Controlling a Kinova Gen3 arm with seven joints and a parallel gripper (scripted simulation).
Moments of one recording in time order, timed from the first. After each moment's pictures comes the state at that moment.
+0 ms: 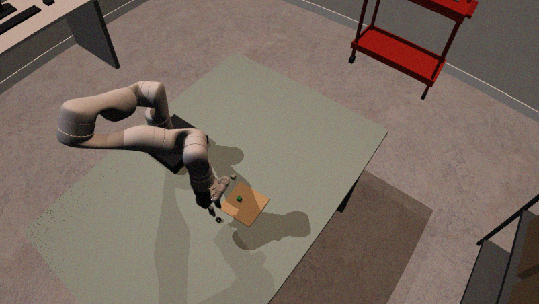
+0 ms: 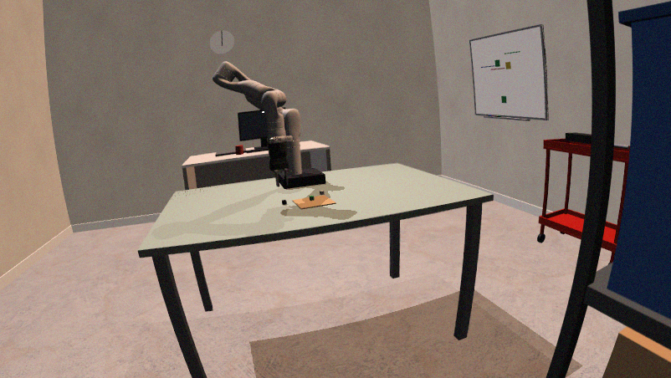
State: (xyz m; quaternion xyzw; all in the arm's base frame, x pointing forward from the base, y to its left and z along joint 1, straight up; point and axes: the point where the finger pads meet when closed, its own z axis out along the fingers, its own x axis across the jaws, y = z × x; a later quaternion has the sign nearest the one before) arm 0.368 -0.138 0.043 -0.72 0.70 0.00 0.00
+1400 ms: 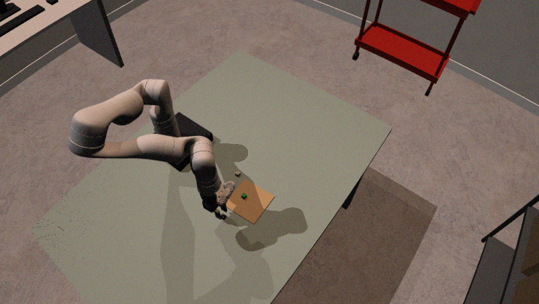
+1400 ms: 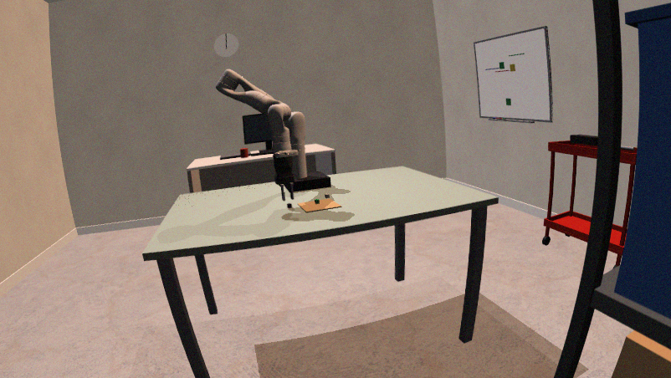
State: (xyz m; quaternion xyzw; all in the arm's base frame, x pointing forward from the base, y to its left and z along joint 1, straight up) arm 0.369 -0.140 0.001 -0.72 0.70 0.00 0.00
